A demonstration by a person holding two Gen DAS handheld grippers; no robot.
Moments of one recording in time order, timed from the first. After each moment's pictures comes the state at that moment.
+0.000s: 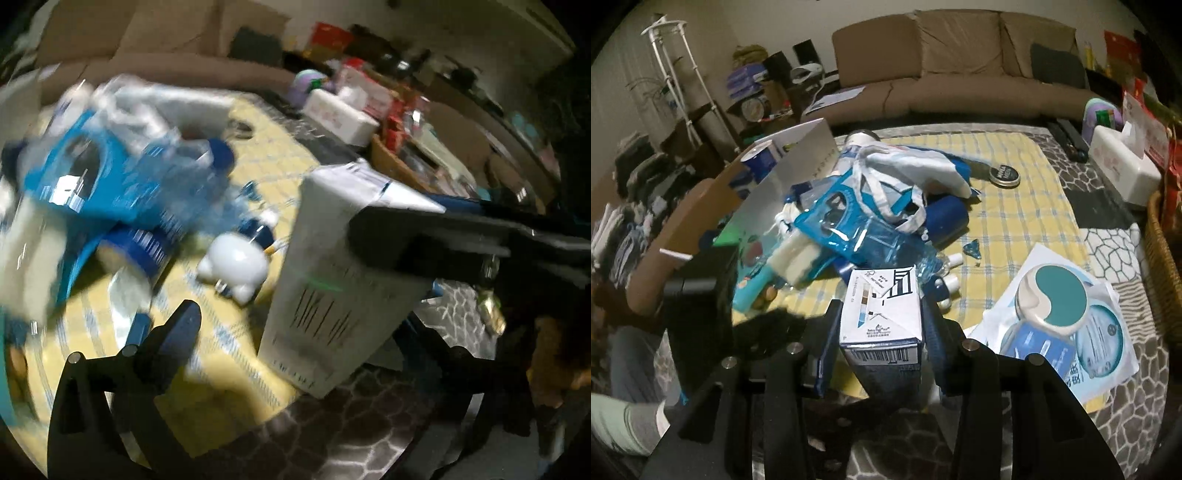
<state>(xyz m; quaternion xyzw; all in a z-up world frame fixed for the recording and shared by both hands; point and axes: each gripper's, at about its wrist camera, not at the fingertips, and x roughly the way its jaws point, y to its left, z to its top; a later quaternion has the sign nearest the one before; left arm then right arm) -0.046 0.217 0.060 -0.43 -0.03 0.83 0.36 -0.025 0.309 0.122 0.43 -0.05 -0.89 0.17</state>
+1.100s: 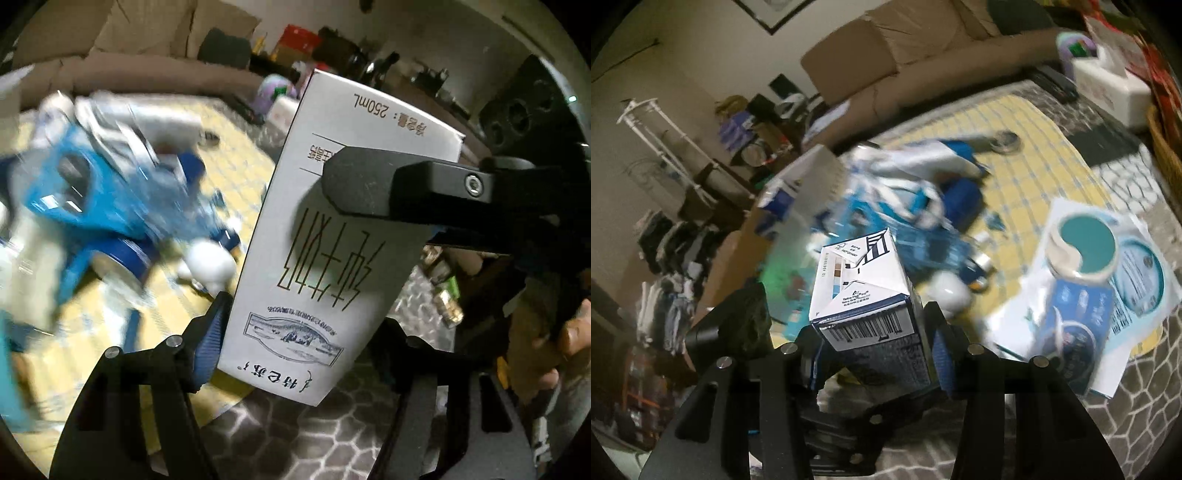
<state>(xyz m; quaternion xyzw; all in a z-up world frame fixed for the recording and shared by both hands) -0.015 0.165 0.089 -0.42 -0.08 0.80 0.42 -0.024 0.318 0.142 0.43 -0.21 -0.86 0.19</state>
